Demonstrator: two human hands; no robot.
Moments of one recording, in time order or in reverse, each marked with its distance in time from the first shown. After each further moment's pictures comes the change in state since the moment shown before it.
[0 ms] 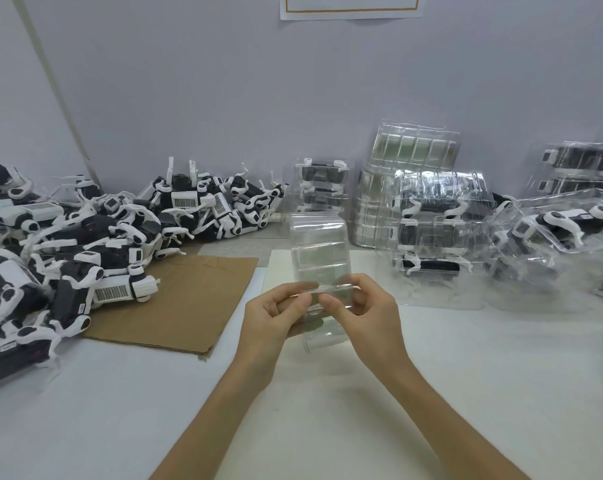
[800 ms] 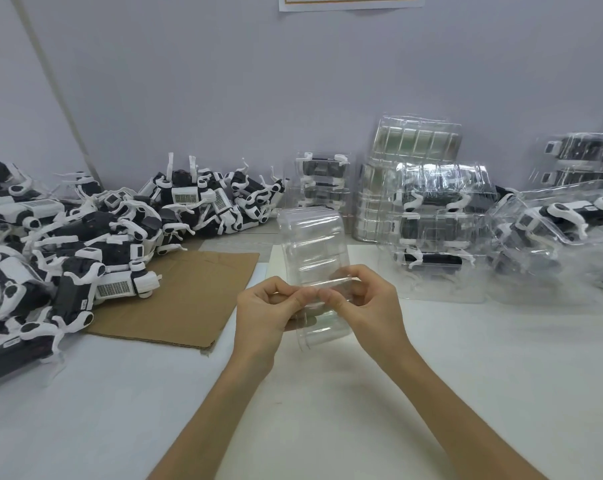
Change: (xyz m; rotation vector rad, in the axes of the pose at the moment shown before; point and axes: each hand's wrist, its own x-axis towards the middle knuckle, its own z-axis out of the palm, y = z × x) left_hand 0.004 0.002 -0.003 0.060 0.155 0.042; right_hand 0.003 -0.007 -0.001 -0.007 -0.030 0.010
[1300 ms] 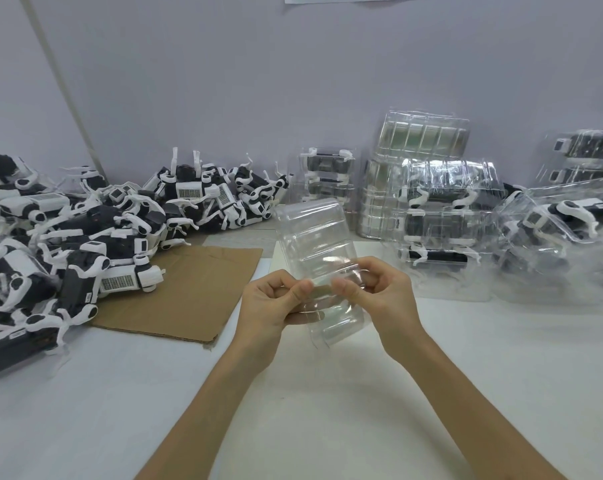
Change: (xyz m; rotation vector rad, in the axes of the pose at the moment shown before) left_hand 0.003 0.002 -0.004 -0.134 -0.197 0.029; right_hand 0.010 -0.001 -0.015 0.202 -0.067 0.053
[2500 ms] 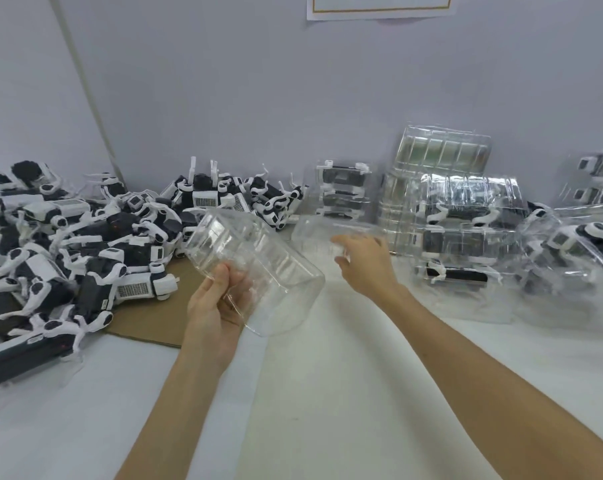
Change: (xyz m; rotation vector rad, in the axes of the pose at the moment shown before) left_hand 0.019 0.012 -0.074 -0.458 0.388 0.017; right_hand 0.128 0.045 0.006 -1.382 -0.064 -0.192
